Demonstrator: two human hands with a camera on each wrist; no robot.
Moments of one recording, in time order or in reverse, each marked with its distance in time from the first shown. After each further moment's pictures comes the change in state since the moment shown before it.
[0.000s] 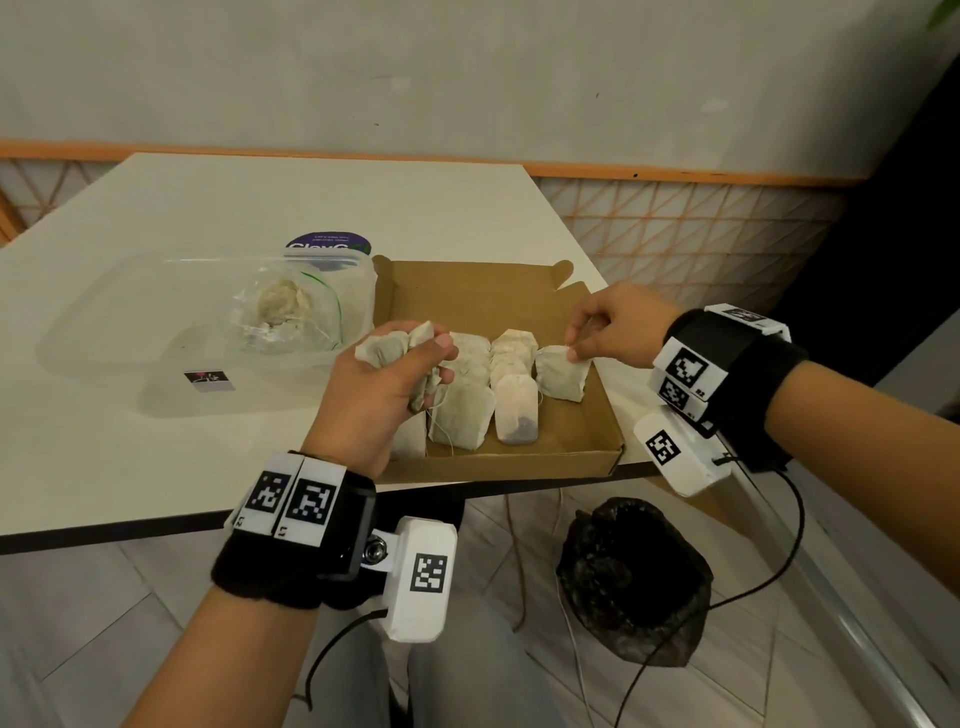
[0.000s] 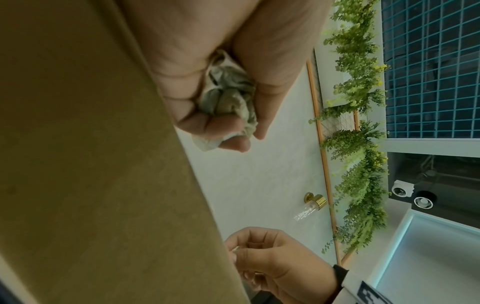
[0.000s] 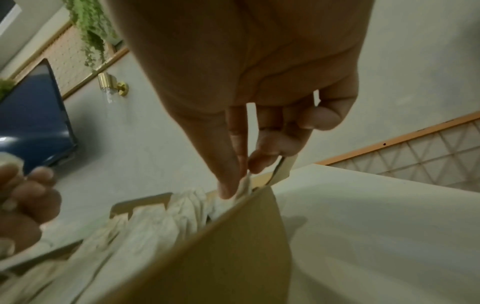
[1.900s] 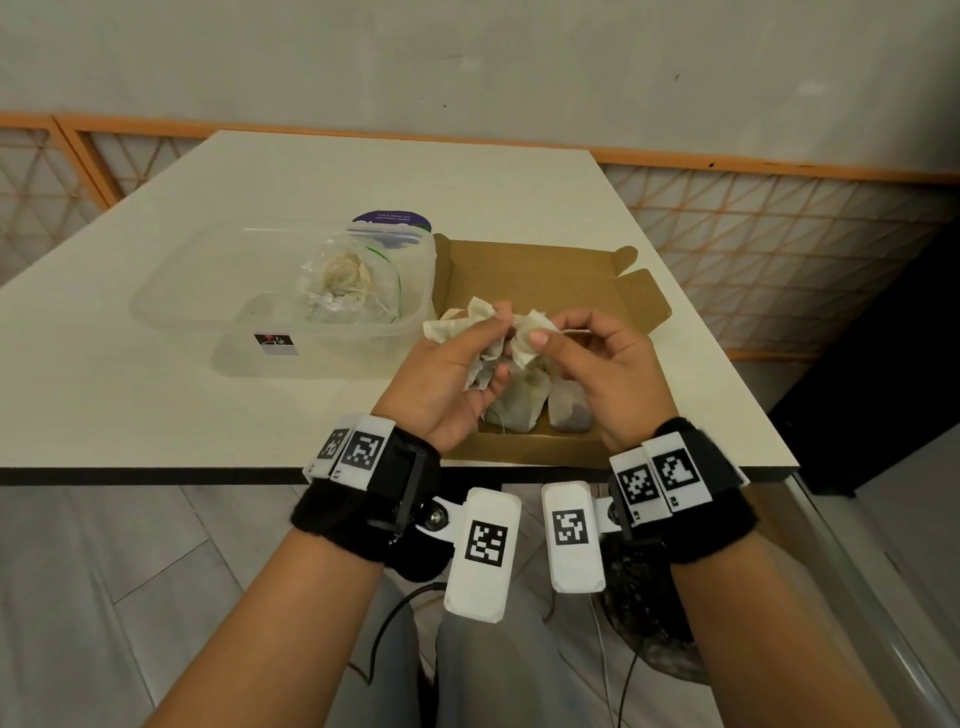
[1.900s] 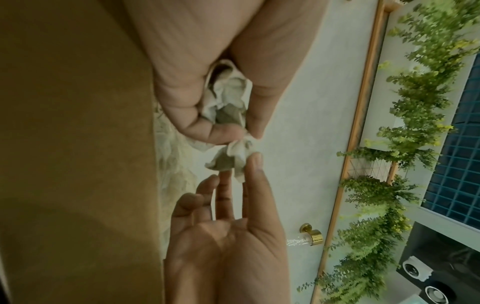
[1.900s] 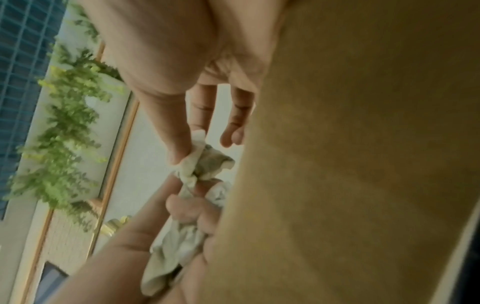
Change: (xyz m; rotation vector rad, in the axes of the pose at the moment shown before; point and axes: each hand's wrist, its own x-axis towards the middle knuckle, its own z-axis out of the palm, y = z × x) left_hand 0.009 -0.010 0.004 -0.382 -0.052 -0.254; right_hand -0.032 -0.054 0.086 1.196 0.248 -0.216
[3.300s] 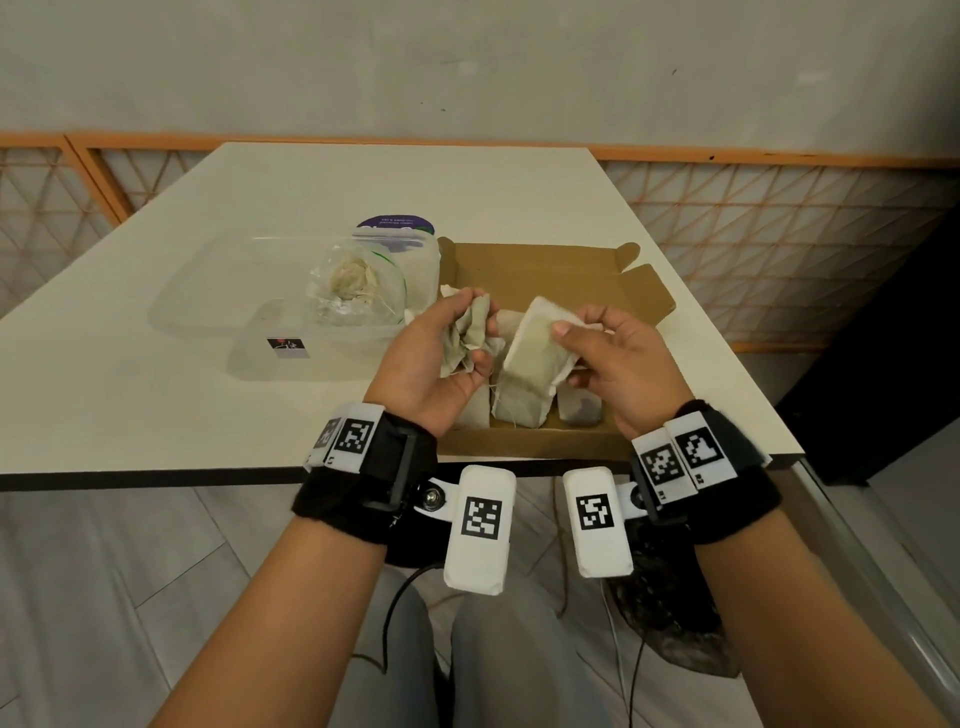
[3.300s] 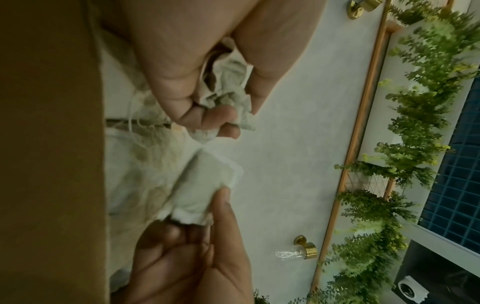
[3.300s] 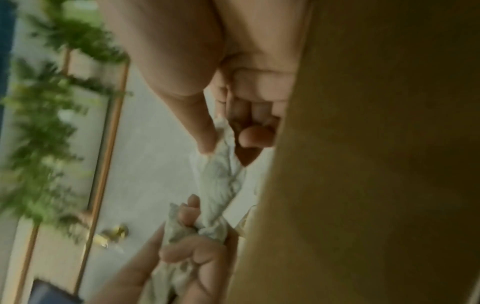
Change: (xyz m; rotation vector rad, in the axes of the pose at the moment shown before) left_hand 0.002 0.016 -0.007 -0.108 -0.007 -0.038; right_hand 0.006 -0.003 -0.009 0.041 0.036 0.206
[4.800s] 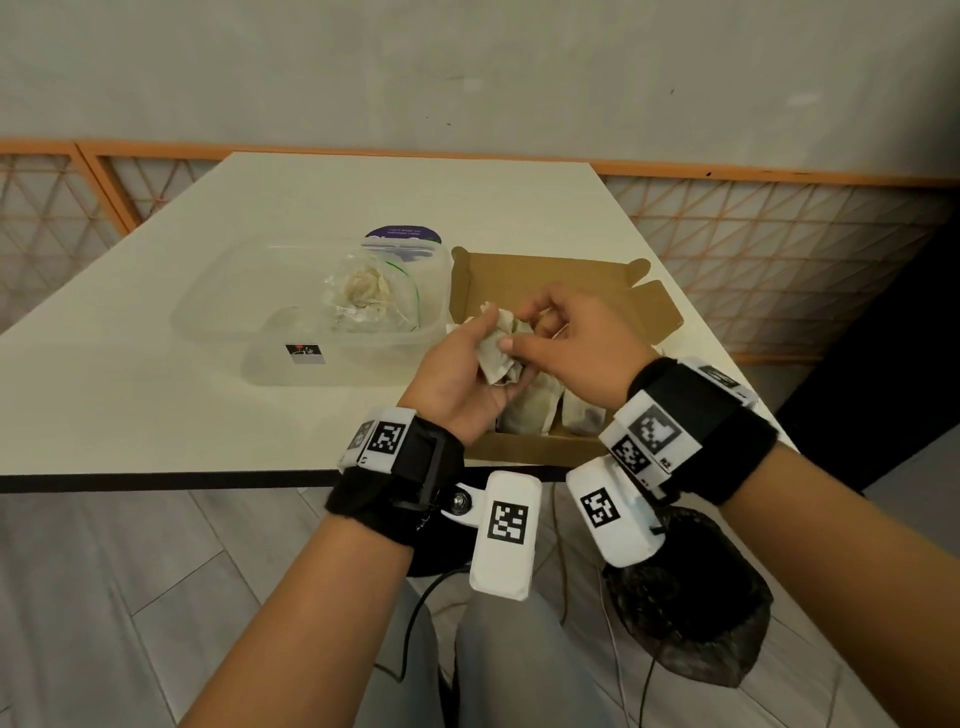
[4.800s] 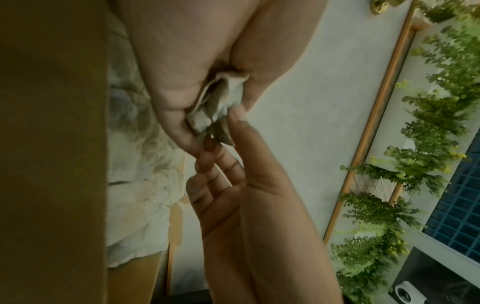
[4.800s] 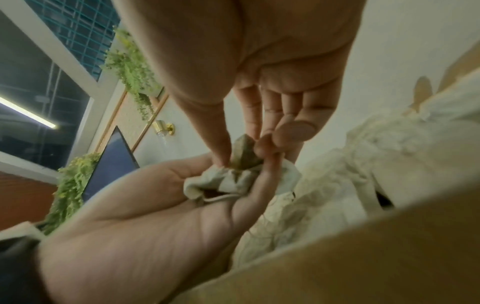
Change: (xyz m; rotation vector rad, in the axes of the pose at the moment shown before) left_hand -0.003 -0.008 0.006 -0.040 -0.058 -0.096; right_hand -0.001 -0.038 0.038 -0.786 -0.145 -0.152
